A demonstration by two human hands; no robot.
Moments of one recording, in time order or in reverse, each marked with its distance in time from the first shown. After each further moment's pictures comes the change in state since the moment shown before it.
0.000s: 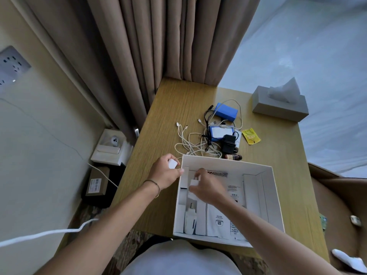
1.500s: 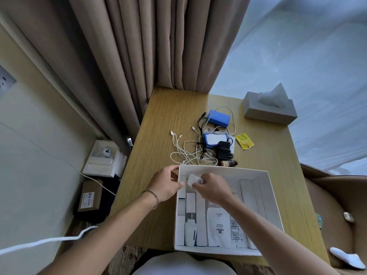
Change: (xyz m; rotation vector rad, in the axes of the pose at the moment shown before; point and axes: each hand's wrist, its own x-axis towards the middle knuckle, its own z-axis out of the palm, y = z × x) left_hand 0.008 0.000 -0.001 0.106 -0.170 0.093; right_hand 0.012 0.005 -0.024 0.036 0.052 0.041
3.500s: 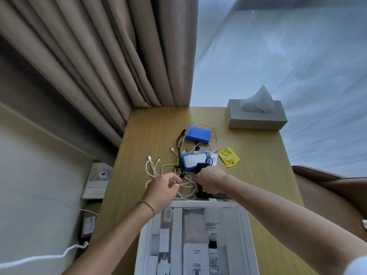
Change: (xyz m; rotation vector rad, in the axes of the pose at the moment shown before) left_hand 0.086 0.099 0.039 0.220 0.037 0.020; right_hand 0.133 0.070 -0.108 -0.804 -0.265 -0.505
